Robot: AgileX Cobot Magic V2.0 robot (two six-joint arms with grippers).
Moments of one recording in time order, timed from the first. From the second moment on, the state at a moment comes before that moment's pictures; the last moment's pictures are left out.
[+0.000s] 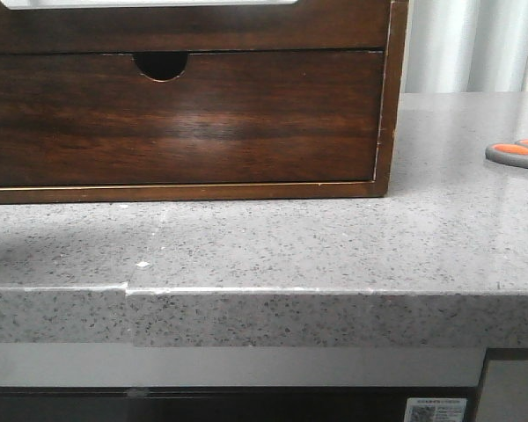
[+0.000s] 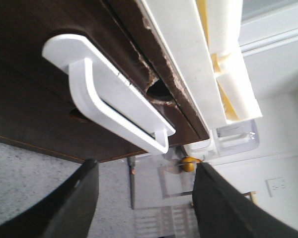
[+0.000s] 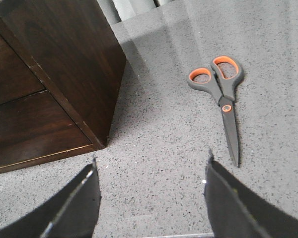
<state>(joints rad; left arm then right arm) -0.09 0.88 -0.63 -1.55 0.73 0.48 -0.15 0.23 -0.36 0.42 0.53 -0.07</state>
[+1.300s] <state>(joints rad) -0.12 1.12 -0.63 -1.83 0.72 0.55 -0.15 0.23 -0.36 0.42 0.52 -0.07</state>
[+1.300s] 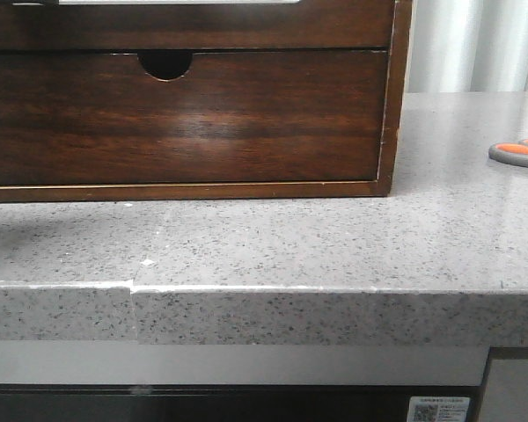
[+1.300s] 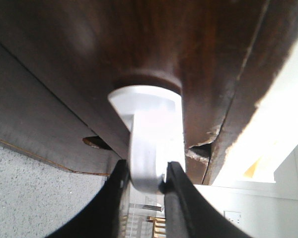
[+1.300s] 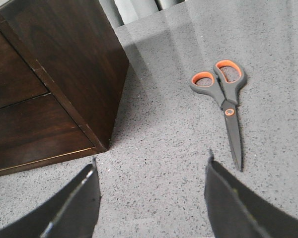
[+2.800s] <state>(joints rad) -0.12 0.32 -0.38 -1.41 0.62 0.61 -0.04 0.66 -0.67 0.26 0.64 -0.07</state>
